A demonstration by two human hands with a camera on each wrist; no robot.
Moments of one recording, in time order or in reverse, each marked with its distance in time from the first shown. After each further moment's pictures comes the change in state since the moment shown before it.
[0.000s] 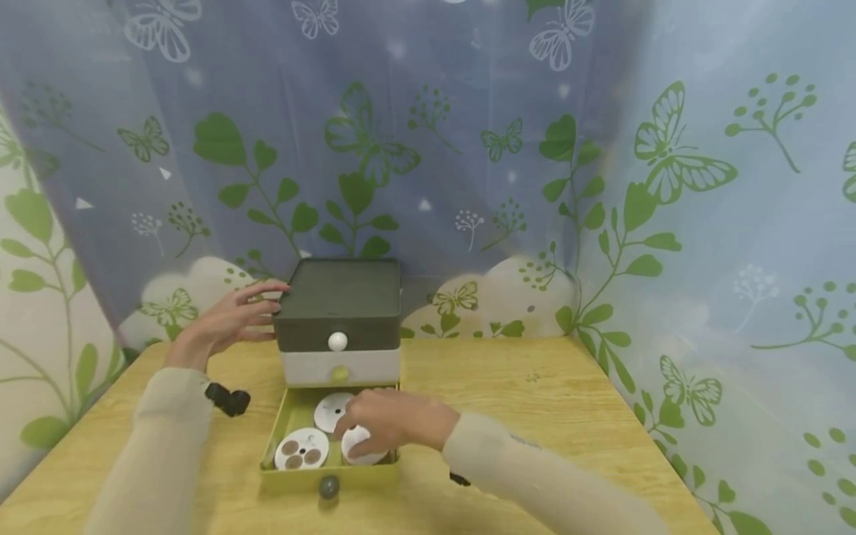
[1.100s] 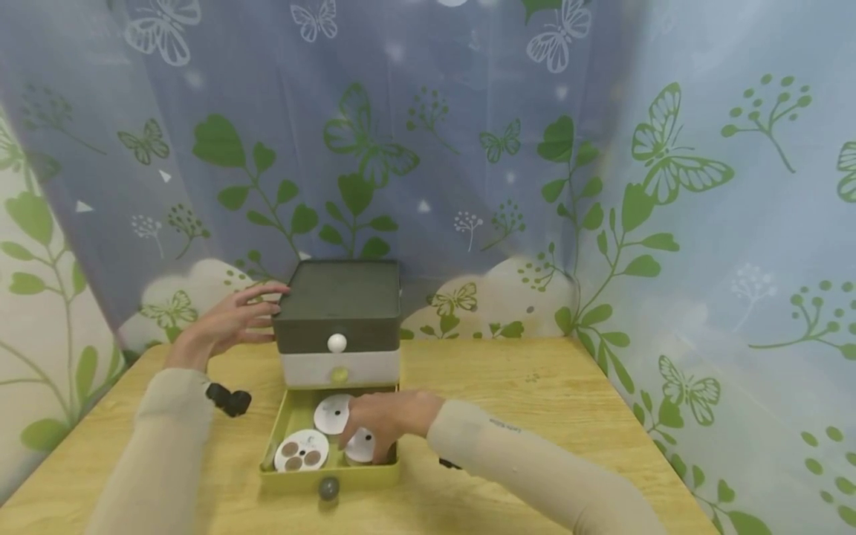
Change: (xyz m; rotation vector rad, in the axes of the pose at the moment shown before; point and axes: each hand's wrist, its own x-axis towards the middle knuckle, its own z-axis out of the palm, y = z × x) left_hand 0.003 -0.004 -0.003 0.003 -0.017 0.000; right_hand 0.018 0.018 0.010 -0.049 -0.225 0.097
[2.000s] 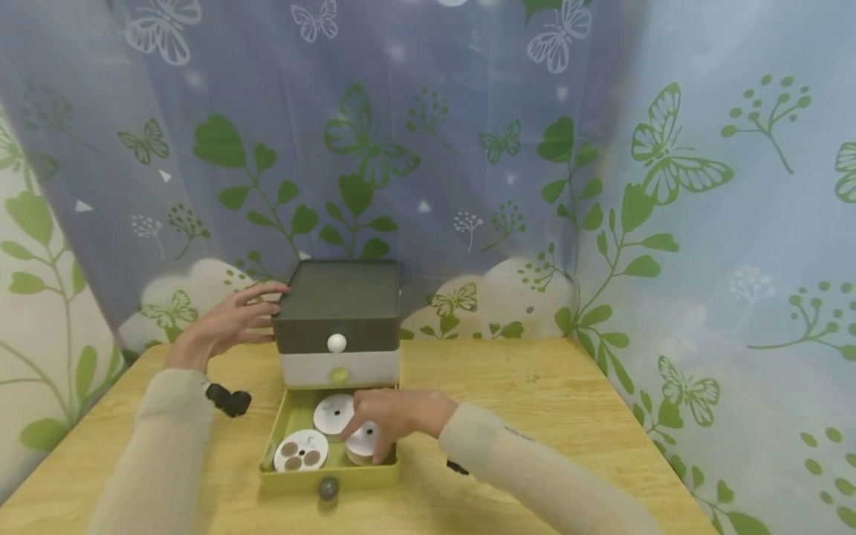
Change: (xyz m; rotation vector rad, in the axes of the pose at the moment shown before) left_hand -0.001 0.001 0.001 -0.014 0.010 -0.012; right_hand -0.015 0.006 0.002 0.104 0.099 0.015
